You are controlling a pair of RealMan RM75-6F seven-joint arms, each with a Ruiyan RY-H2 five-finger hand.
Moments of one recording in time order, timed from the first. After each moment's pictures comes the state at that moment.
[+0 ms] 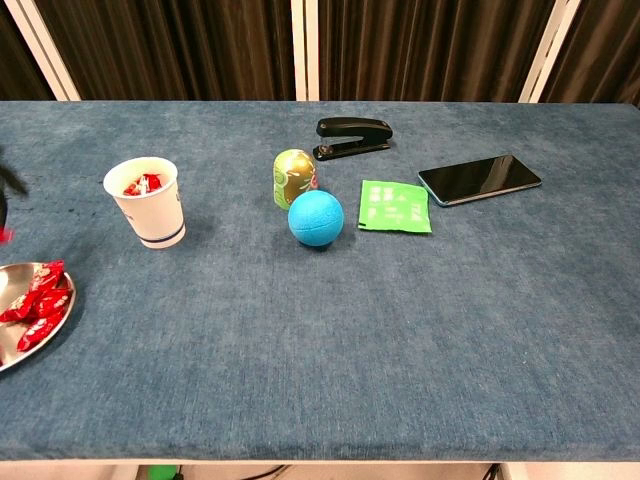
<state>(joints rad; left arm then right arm) -0.31 -1.31 -0.02 -1.61 1.46 1.23 0.24 0.15 -1.19 0.18 -1.41 -1.49 1.57 0.27</state>
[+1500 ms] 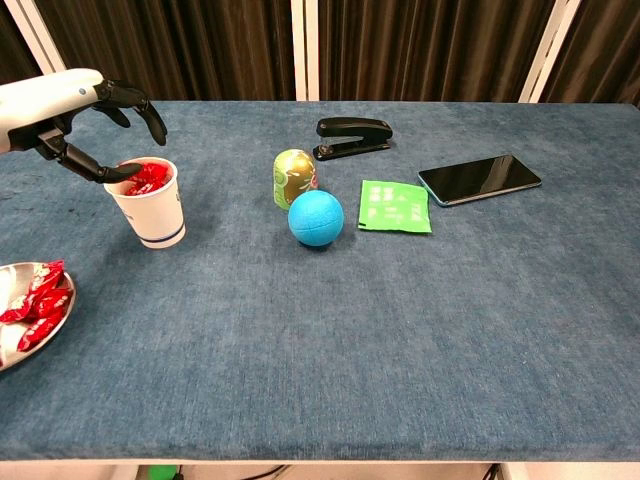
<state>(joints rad) -0.61 -1.46 -0.16 -1.41 1.37 1.02 -0.06 0.14 -1.18 0.18 -1.40 -1.48 1.57 0.29</state>
